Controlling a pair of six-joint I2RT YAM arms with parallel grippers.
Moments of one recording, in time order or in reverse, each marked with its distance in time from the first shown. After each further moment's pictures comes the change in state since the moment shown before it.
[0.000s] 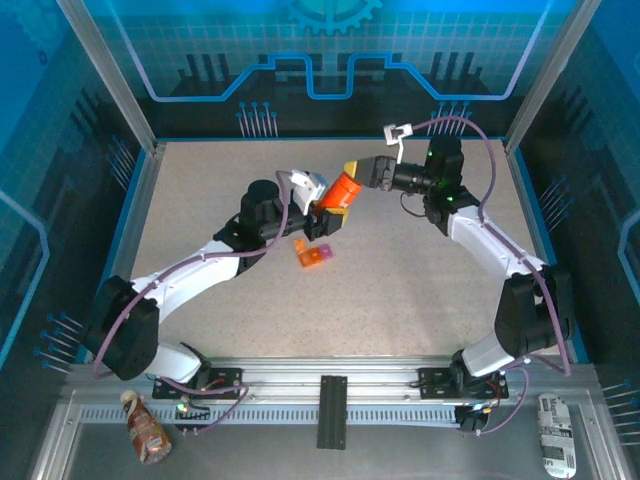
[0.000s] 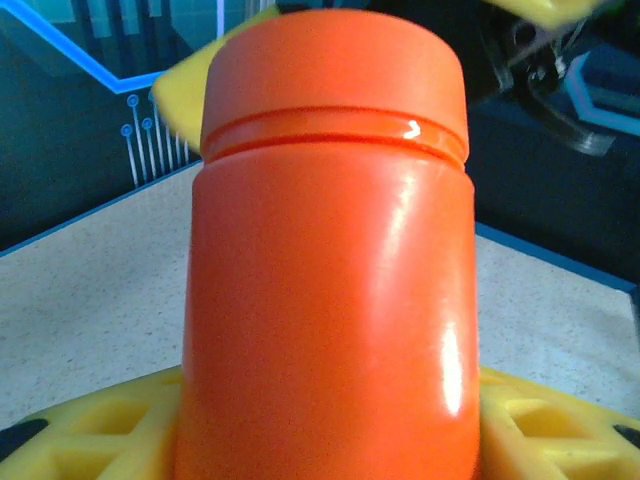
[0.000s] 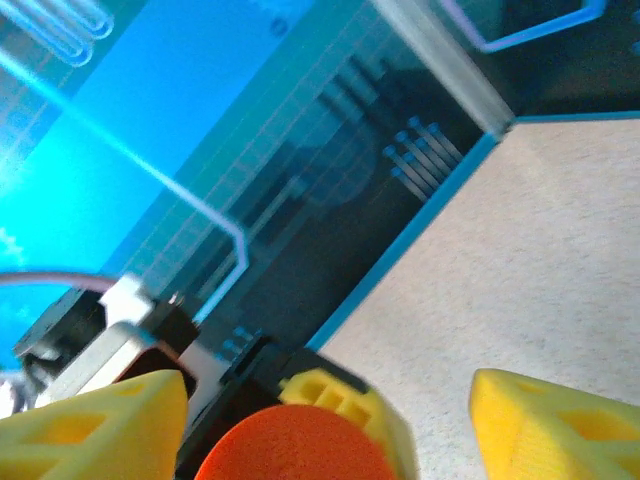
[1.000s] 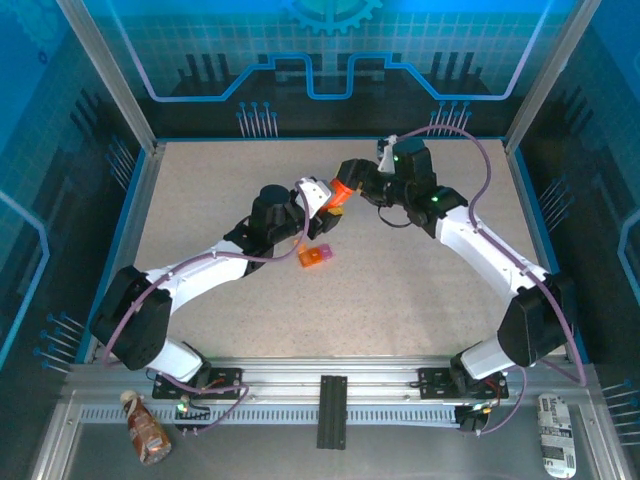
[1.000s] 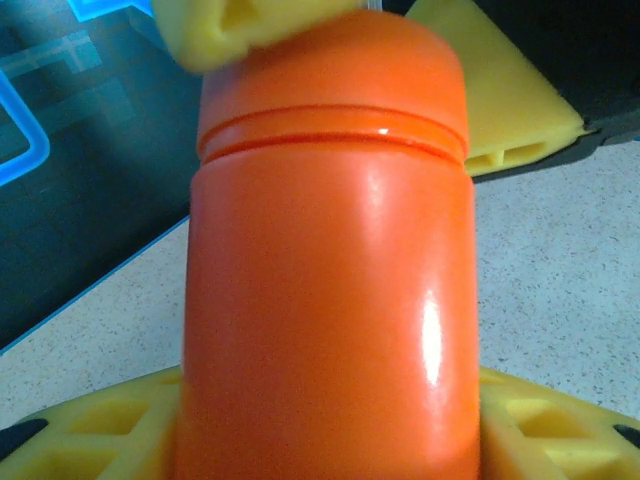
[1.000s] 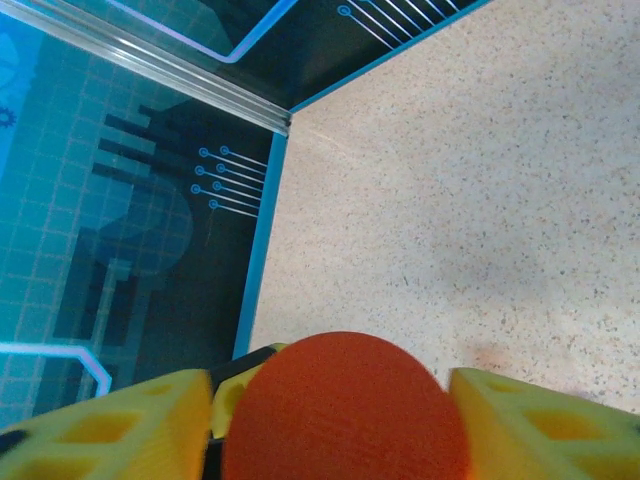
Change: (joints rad) left arm -0.028 0.067 -0.008 0.007 -0.260 0.253; right arm 0.195 -0.027 0.120 -0.504 0.567 0.122
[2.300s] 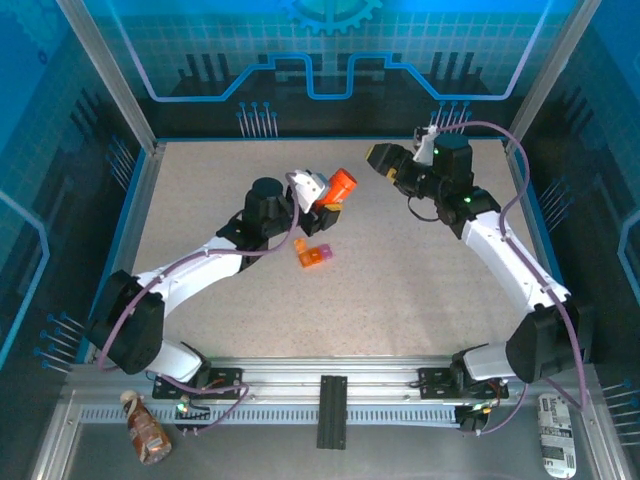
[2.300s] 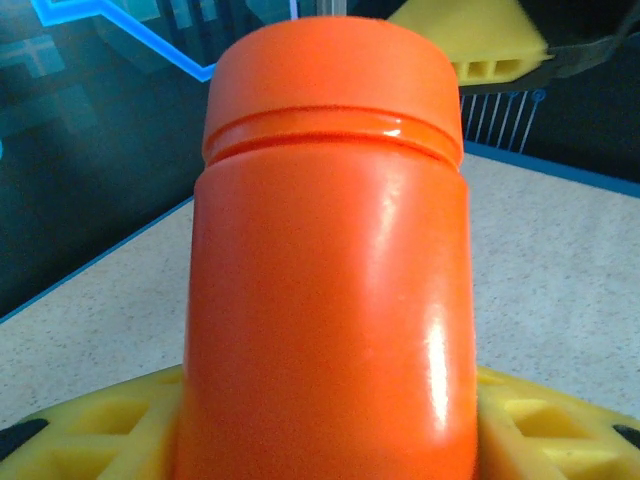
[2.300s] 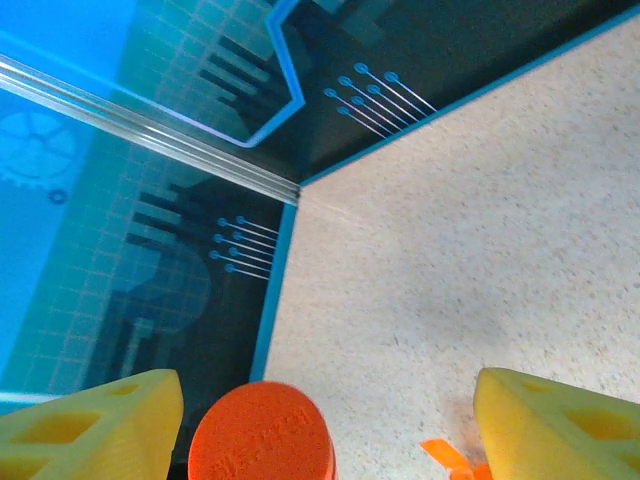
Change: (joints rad) left arm 0.032 -0.024 0.035 -0.056 0.115 -0.068; right arm -0.157 -0.106 -0.036 0.007 -0.050 -0.013
